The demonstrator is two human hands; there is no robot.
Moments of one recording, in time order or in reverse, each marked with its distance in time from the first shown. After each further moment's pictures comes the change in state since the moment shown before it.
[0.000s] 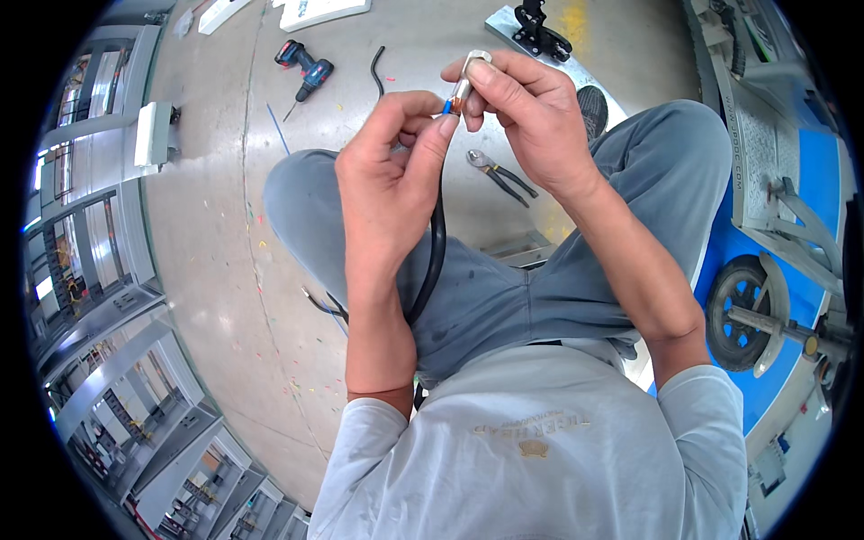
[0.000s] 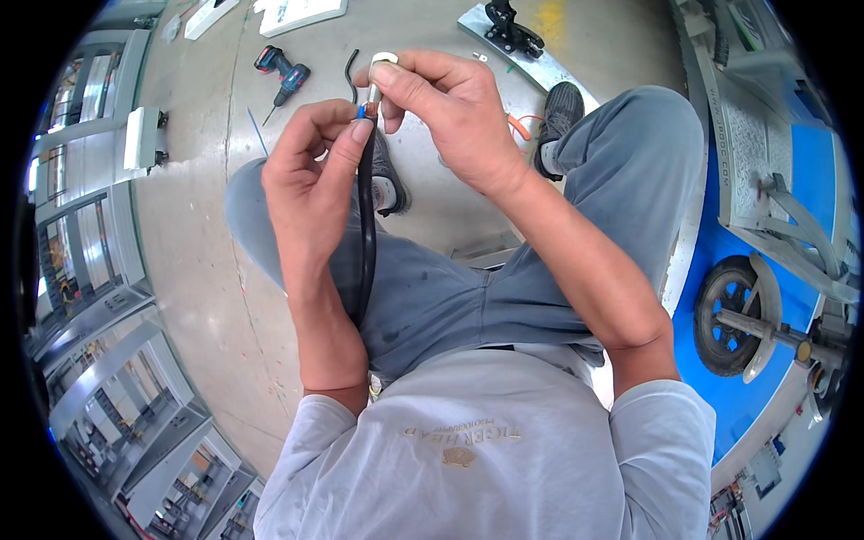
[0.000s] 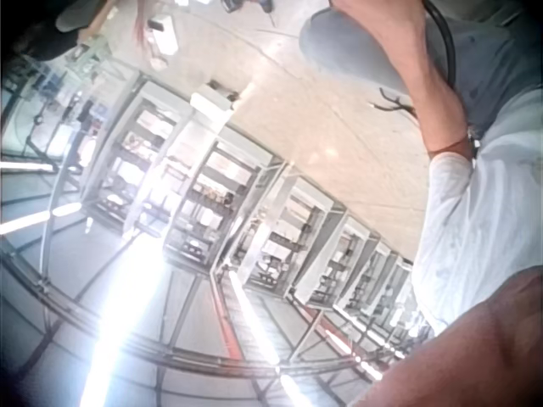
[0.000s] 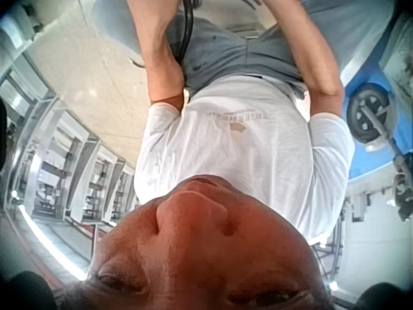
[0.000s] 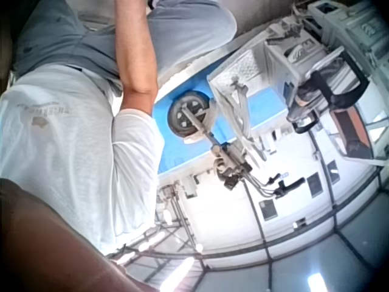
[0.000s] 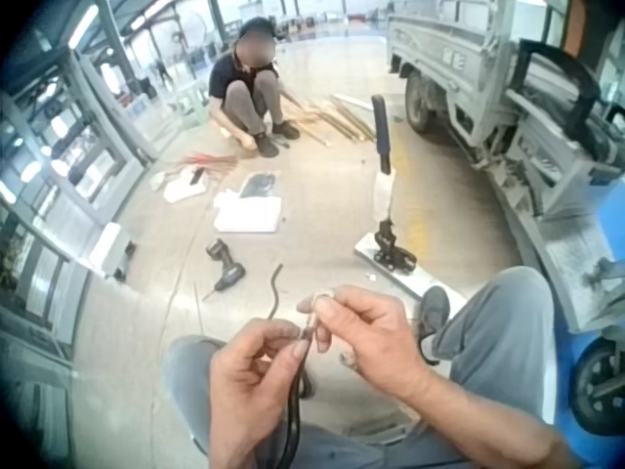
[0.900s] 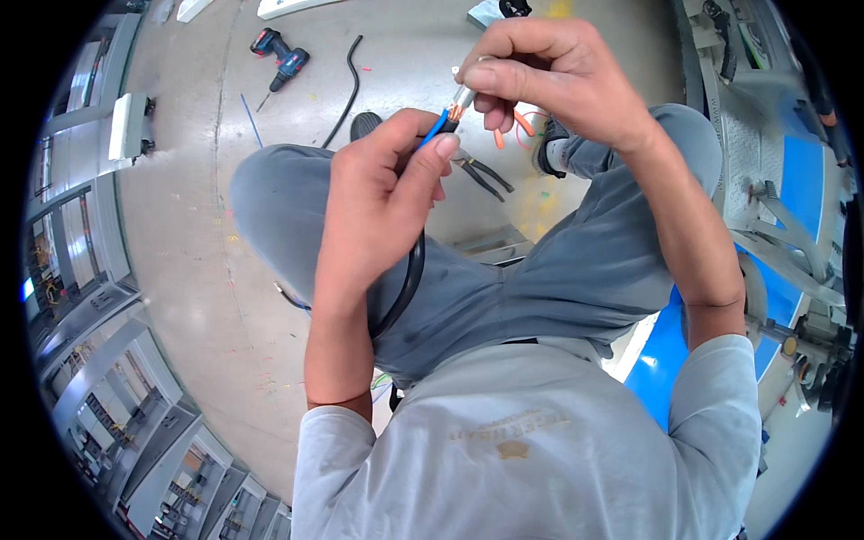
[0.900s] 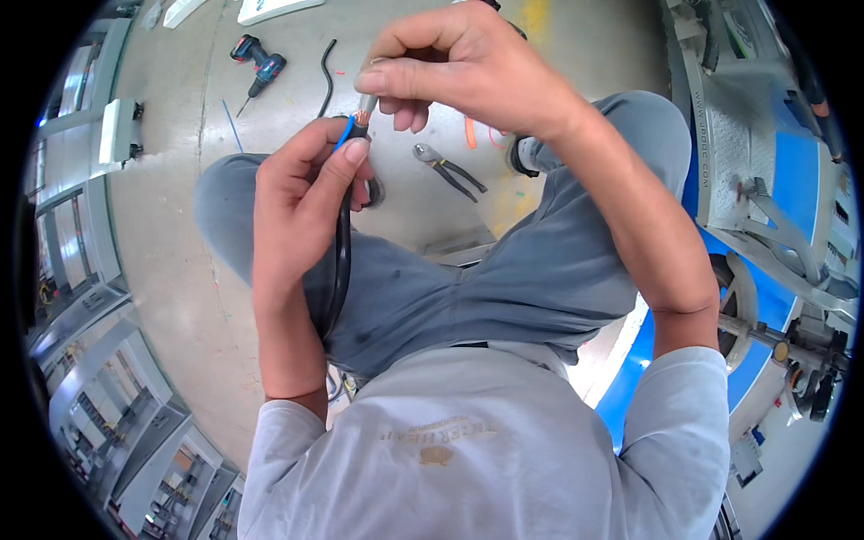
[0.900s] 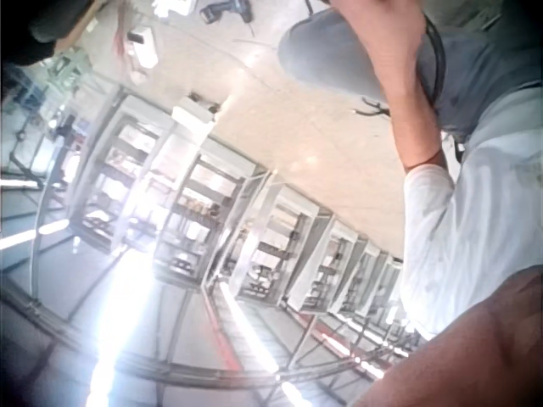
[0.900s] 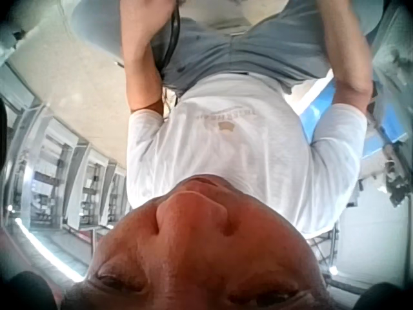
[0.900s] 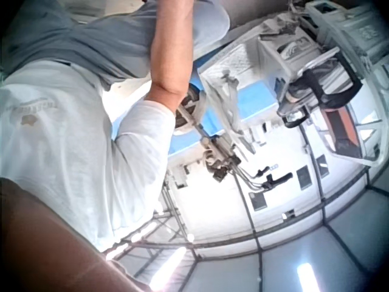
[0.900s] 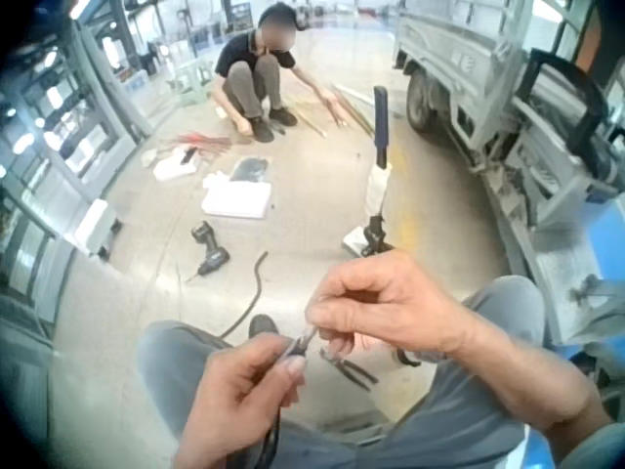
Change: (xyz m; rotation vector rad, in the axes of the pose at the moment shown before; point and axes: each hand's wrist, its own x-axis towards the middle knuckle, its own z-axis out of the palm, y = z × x) left_hand -0.005 0.001 -0.004 -0.002 -0.241 -0.207; right_hand 0.032 -0.068 -0.037 -0.446 -0.432 0.199
